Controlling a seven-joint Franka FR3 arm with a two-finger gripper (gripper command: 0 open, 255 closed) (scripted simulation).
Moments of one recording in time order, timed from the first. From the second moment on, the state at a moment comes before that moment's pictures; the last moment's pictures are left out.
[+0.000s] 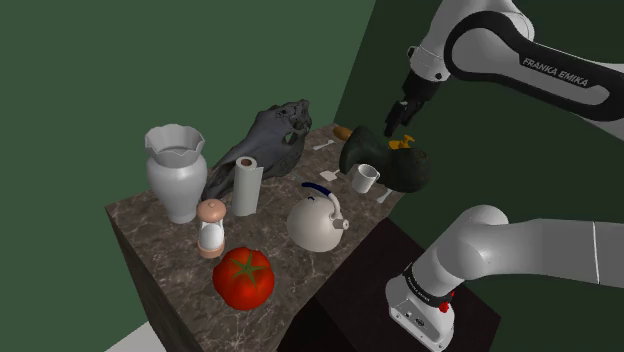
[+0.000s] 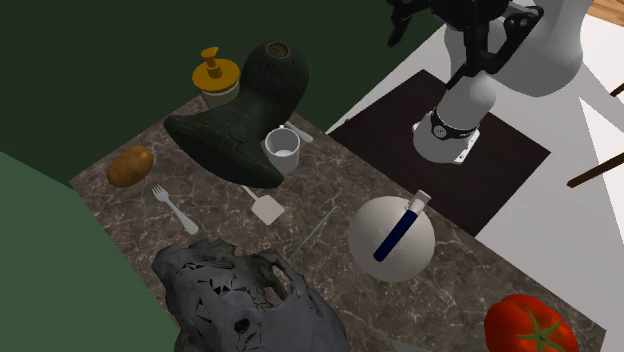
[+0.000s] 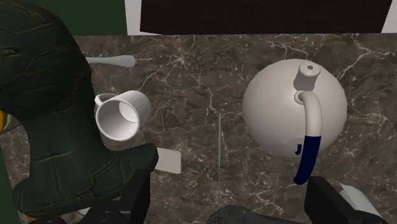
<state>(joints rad) -0.01 -0.82 0.05 -2.37 -0.10 1.62 -0.08</state>
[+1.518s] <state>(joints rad) -0.13 -0.37 -0.20 -2.64 -0.23 2.35 -0.18</state>
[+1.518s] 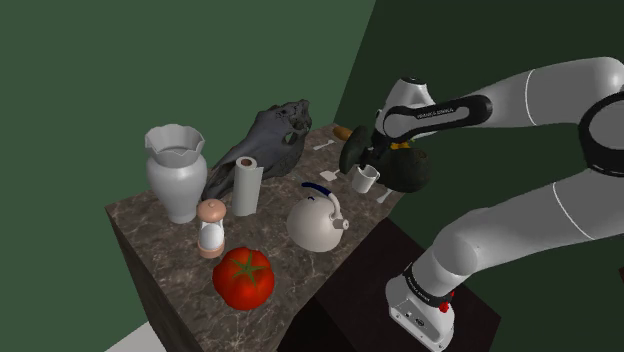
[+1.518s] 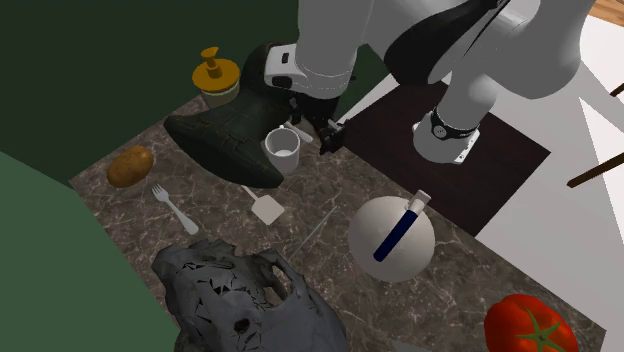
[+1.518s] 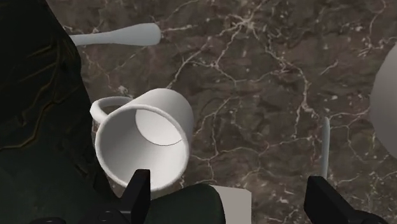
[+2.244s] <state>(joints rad) -0.15 -0.06 -0.27 -2.61 -0.20 2.64 -0.24</state>
